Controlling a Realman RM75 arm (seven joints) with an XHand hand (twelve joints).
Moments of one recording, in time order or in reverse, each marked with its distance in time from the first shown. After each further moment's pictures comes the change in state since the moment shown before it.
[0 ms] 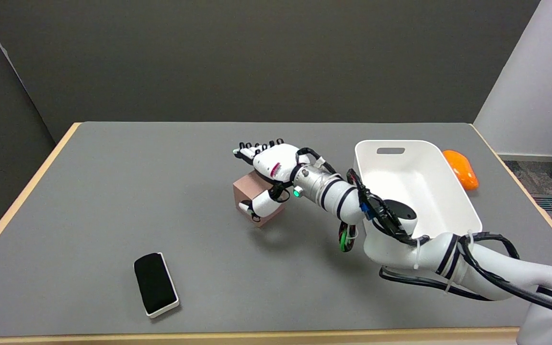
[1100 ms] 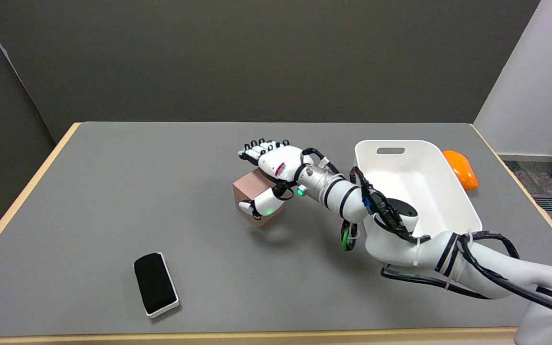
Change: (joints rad) arm 0.000 -0.006 0.026 -0.059 0.041 0.035 0.004
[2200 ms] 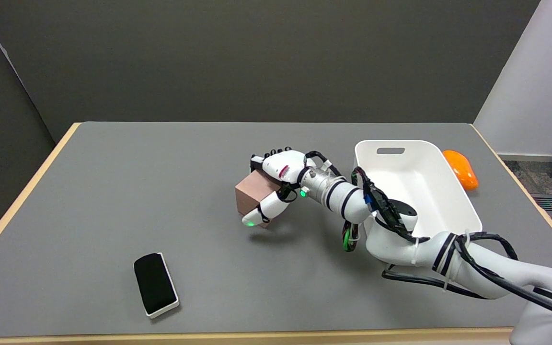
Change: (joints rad) arm -0.002 -0.016 0.027 -0.076 0.030 0.056 0.001
